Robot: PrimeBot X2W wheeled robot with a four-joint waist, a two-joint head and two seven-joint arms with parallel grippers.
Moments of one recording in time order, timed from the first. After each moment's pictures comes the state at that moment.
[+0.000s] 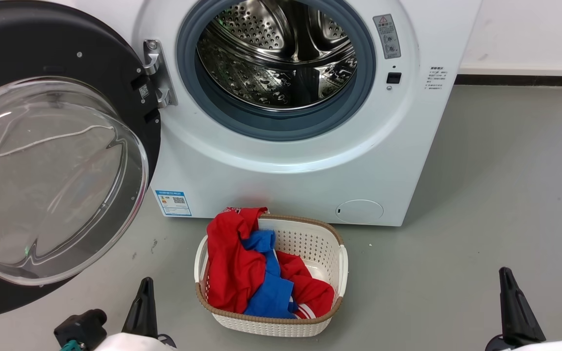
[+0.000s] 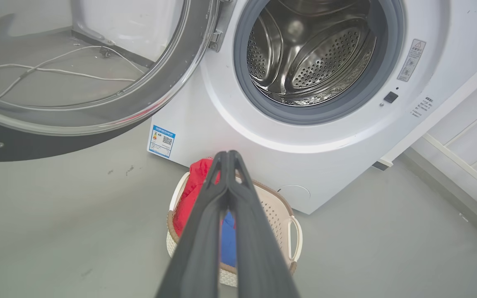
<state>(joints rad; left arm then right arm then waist) 0.07 0.05 0.01 0.18 -0.45 -0.04 -0.16 0.16 -0.06 -0.06 0.05 0.55 0.13 -0.18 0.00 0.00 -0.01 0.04</state>
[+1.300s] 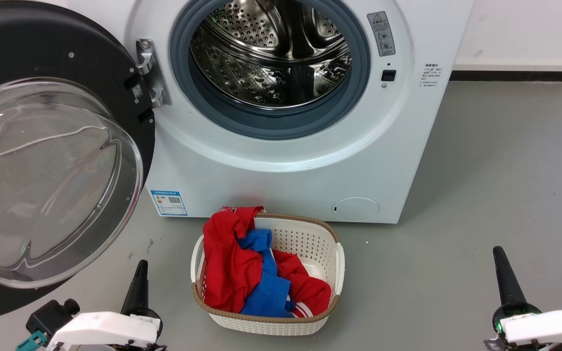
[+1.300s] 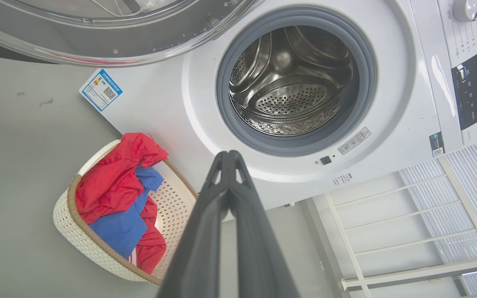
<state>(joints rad) -0.01 0.05 0.06 0.21 -1.01 -0.08 -0.03 0.04 -0.08 -0.06 0.14 1.09 0.13 -0.06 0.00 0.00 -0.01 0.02</state>
